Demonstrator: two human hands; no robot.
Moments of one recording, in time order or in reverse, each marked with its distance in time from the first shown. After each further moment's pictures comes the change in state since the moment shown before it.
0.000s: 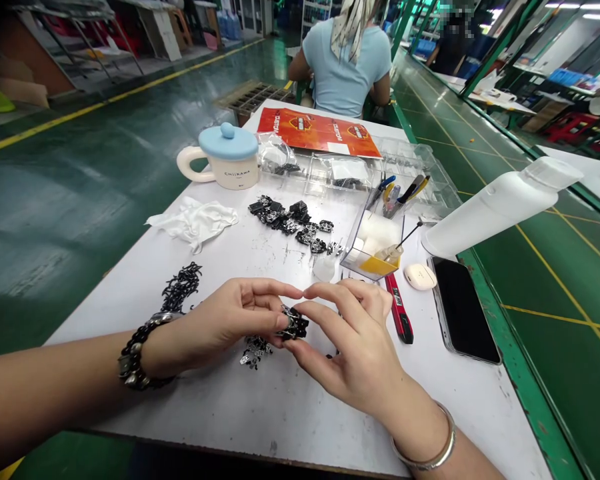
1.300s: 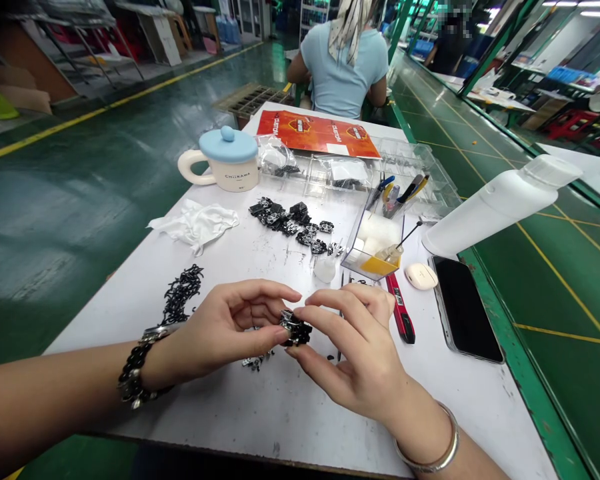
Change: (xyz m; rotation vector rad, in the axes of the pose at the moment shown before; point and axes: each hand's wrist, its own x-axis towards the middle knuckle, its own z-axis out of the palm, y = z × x) left_hand -0.011 0.001 0.005 0.183 -0.010 0.227; right_hand 0.001 -0.003 -0.003 0.091 0.058 -0.003
